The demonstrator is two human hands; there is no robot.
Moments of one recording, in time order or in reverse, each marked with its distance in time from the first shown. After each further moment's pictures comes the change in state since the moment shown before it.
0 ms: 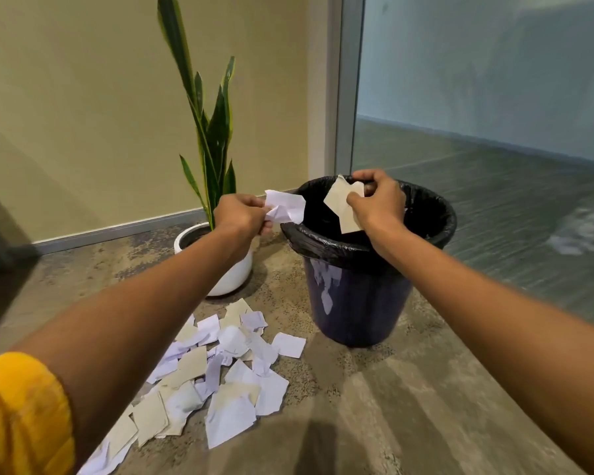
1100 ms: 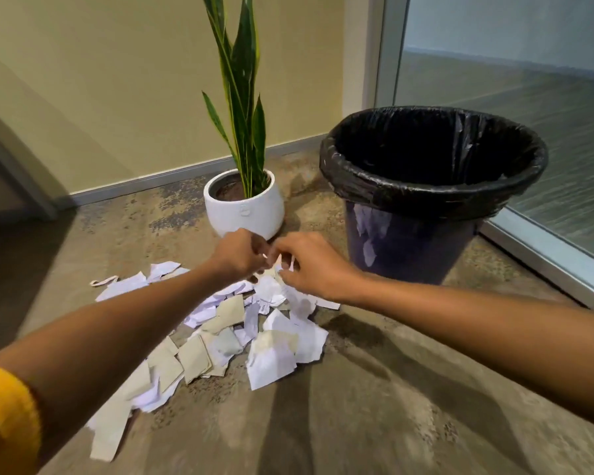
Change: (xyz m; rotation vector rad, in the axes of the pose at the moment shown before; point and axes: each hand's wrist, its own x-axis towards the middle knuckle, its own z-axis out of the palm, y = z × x) left_hand -0.010 -0.122 -0.067 0.769 -0.347 0.000; right_hand -0.127 0.042 0.095 -0.292 -0.853 -0.568
